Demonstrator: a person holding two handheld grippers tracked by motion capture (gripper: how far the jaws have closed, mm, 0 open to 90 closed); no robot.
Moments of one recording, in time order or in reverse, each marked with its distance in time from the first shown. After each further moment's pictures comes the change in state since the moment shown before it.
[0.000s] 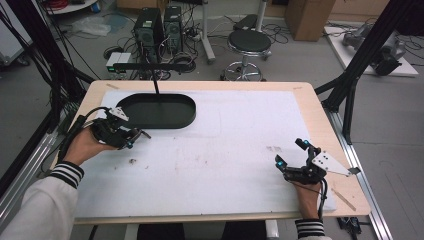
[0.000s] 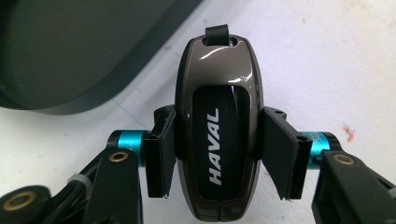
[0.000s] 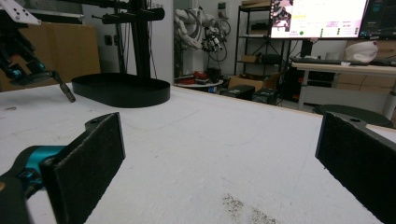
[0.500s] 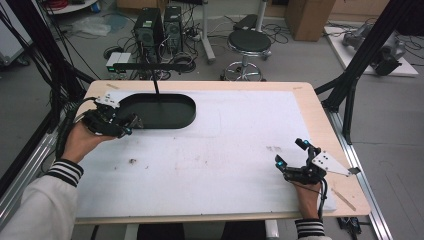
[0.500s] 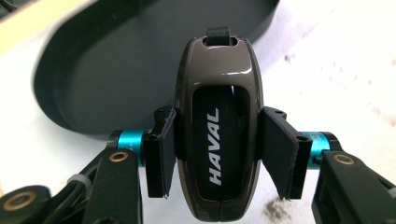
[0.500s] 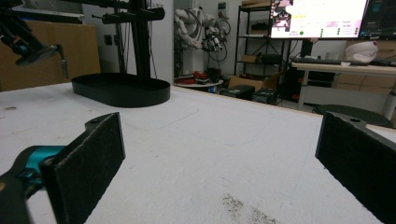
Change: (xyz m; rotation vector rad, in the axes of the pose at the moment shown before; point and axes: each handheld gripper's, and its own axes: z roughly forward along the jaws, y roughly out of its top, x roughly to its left) left arm 0.006 0.013 -0.033 -0.182 0.060 -0.105; right arm 0.000 0.000 0.000 0.000 0.001 -0.001
